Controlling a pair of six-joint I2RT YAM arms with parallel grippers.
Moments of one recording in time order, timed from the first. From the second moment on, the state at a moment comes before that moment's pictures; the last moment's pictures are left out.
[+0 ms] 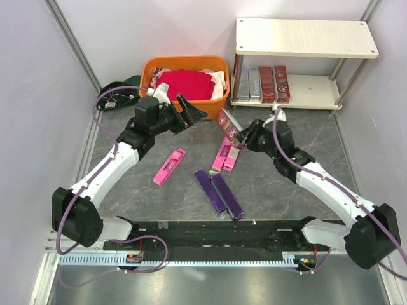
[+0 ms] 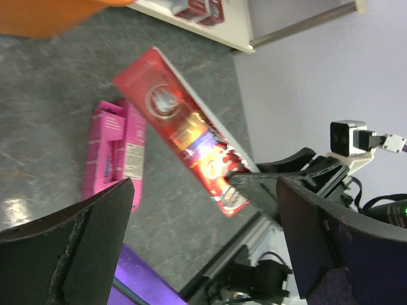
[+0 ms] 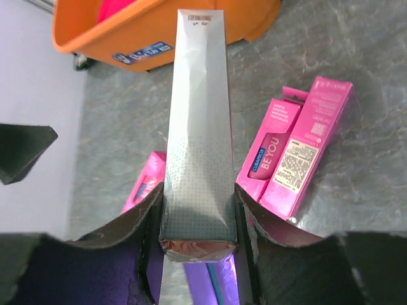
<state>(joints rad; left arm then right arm) -0.41 1.34 1.09 -0.04 0.36 -0.89 0.56 1.18 0.86 -0.07 0.09 0.76</state>
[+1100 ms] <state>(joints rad) -0.42 1.47 1.19 -0.22 0.32 -0.71 -0.38 1.23 0.66 0.35 -0.64 1.16</state>
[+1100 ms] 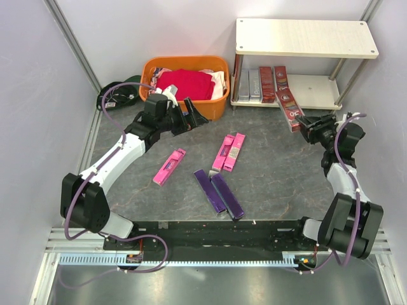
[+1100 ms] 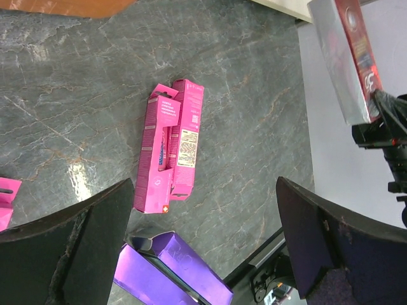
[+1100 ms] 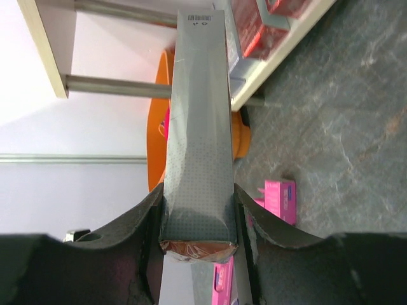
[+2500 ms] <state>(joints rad) -0.42 1.48 1.20 -0.26 0.29 -0.68 -0.30 2.16 1.36 0.60 -0.38 1.24</state>
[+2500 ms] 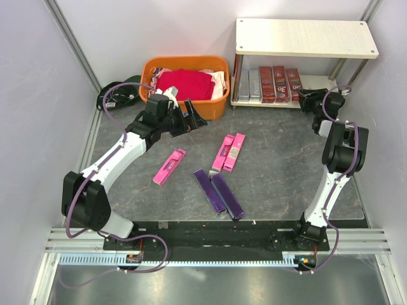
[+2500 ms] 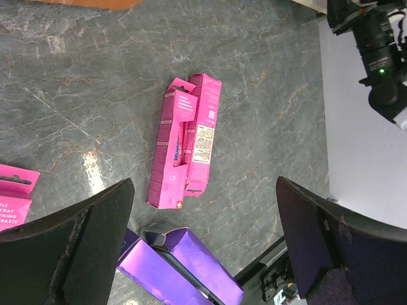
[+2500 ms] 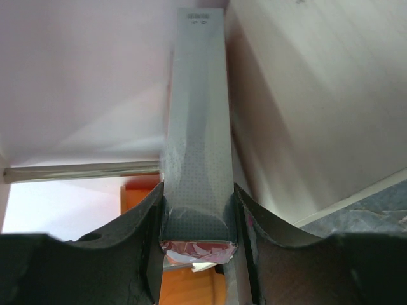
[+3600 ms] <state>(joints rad) -0.42 1.48 1.20 -0.27 0.30 -0.68 -0.28 2.09 1.36 0.33 -0.36 1.10</state>
